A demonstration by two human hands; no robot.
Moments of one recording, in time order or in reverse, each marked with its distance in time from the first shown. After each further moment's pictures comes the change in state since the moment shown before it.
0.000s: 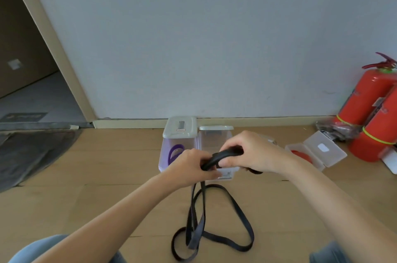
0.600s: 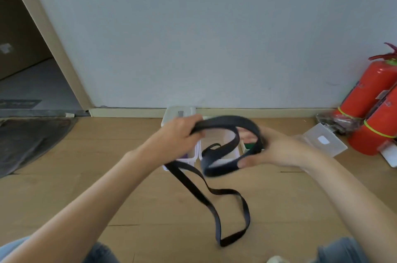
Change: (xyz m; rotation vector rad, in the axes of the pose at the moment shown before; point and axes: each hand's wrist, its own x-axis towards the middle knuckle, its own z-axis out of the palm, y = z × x) left_hand -0.009 0.023 -0.054 0.073 0.153 0.087; right_hand -0.012 0.036 -0.008 0.163 -0.055 0.149
